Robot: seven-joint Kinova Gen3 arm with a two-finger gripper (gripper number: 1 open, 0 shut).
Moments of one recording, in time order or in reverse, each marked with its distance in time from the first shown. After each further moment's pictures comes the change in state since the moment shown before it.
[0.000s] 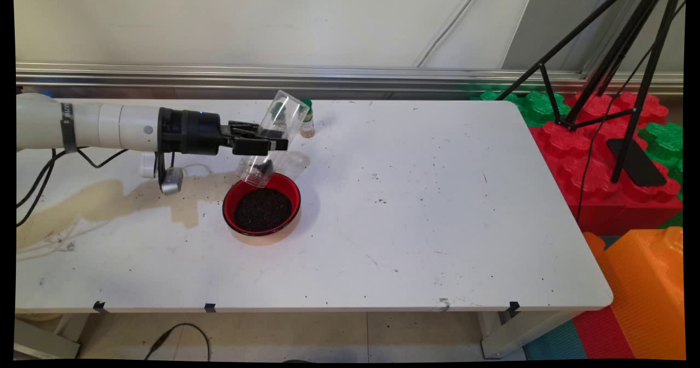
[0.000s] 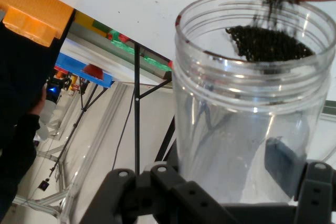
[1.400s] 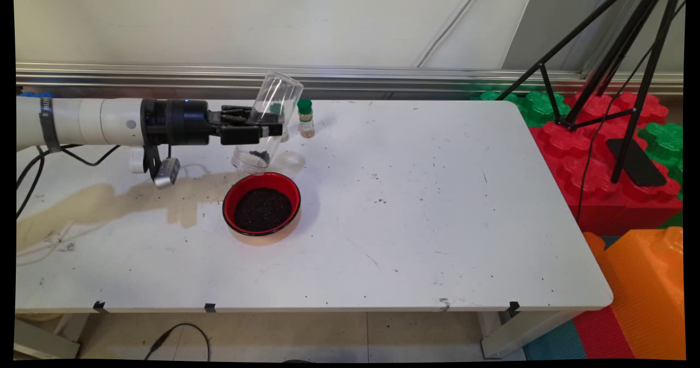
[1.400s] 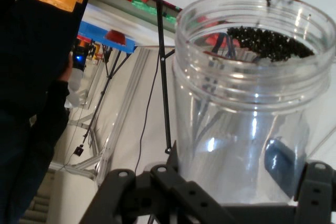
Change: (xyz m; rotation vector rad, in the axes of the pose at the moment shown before) arm -0.009 -0.012 -0.017 0.058 -0.111 0.083
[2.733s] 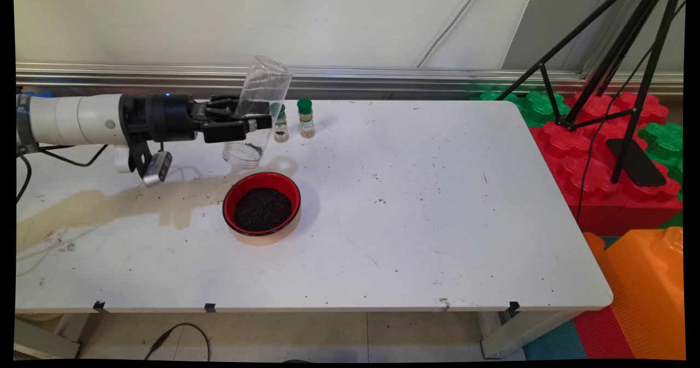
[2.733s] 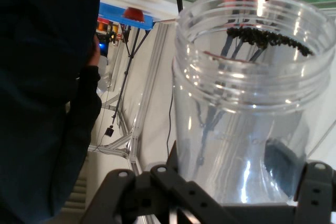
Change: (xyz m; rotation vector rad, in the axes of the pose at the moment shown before) arm -0.006 -0.014 -0.019 0.048 -0.076 0.110
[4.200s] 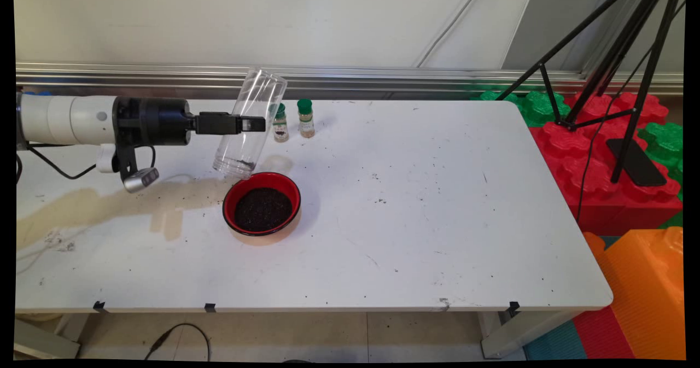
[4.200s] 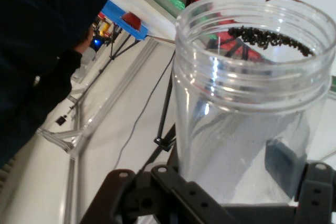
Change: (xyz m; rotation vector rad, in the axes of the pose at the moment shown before) arm -0.002 0.000 -0.010 -0.016 0.067 -0.382
